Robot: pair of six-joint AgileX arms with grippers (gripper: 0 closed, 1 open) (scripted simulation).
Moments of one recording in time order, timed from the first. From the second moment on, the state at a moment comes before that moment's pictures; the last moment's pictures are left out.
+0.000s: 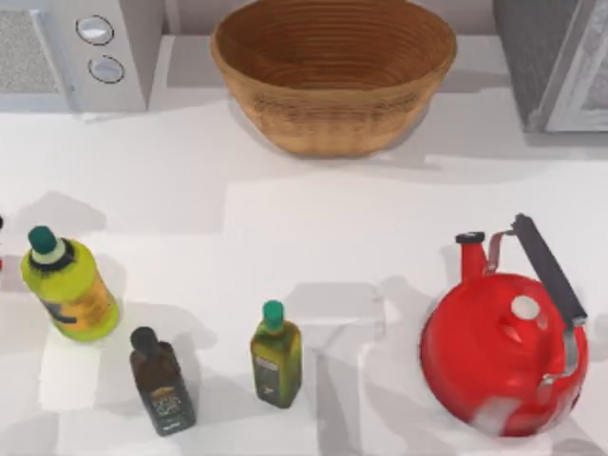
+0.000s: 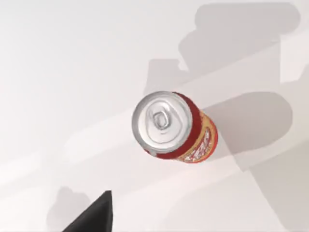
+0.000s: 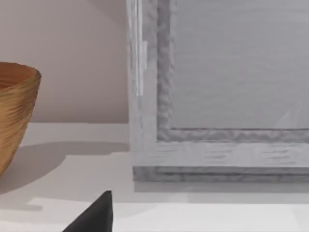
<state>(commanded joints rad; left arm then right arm) 0.10 1.10 0.89 -0.71 0.00 0.56 0.00 0.00 0.00 0.00 0.00 0.00</state>
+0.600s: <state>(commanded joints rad) 0.17 1.89 1.54 -1.18 0.00 0.95 0.00 0.00 0.00 0.00 0.00 0.00</state>
